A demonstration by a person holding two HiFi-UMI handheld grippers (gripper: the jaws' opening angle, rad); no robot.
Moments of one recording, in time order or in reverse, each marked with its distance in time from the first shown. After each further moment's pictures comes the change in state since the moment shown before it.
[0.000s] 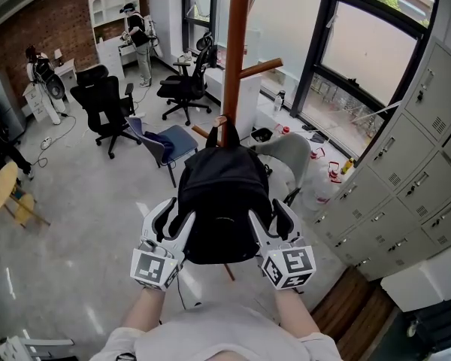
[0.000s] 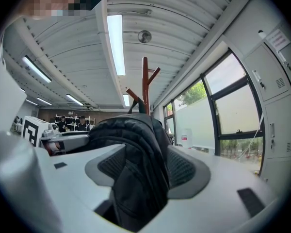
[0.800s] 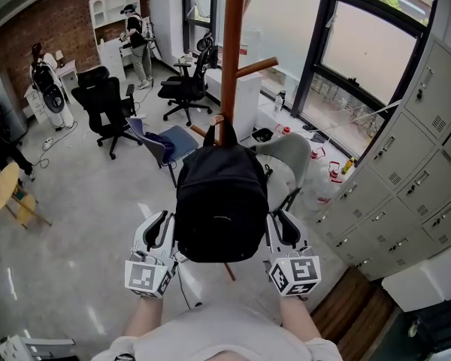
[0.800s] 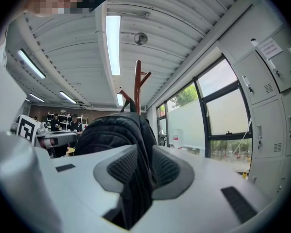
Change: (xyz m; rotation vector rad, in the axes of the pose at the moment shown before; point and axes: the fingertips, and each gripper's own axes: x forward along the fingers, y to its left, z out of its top) left arm -0.037 0.017 -0.016 -0.025 0.032 0.146; right arm -0.034 -0.026 -0.013 -0.006 0.000 -0.090
